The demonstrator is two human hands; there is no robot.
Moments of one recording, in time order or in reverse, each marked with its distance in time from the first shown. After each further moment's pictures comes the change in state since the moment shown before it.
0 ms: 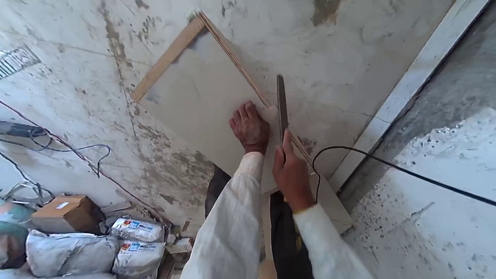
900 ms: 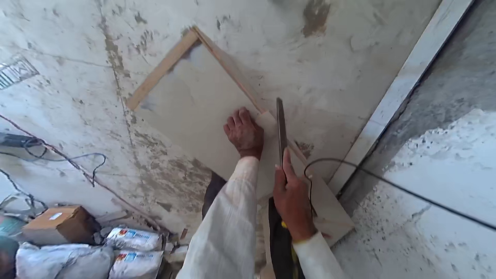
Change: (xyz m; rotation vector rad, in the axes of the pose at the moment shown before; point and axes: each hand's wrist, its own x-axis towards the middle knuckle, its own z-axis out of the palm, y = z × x) left_hand 0.005 -0.001 0.005 -0.013 0.059 0.021; right_hand -0.029 0.018 0.010 0.148 0.138 0.019
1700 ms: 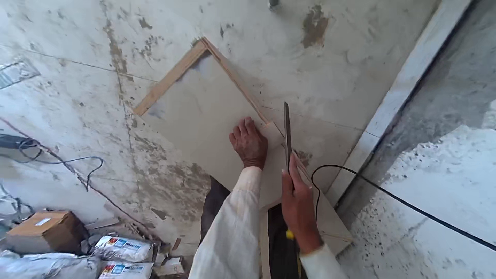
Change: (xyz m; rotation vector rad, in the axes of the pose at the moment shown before) left_hand 0.003 0.000 -0.006 -0.030 -0.035 0.014; right_hand 0.012 -0.007 -0.001 0.077 -0.028 0.045
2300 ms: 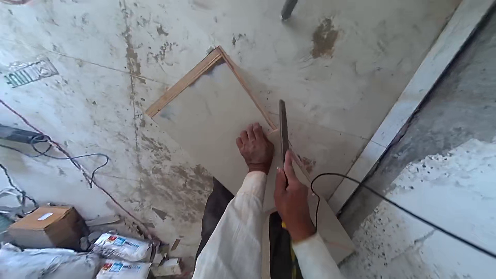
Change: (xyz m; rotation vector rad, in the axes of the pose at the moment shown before) left_hand 0.003 0.000 0.003 0.001 0.030 -0.003; right_hand 0.019 -0.014 0.014 -0.063 0.013 -0.131
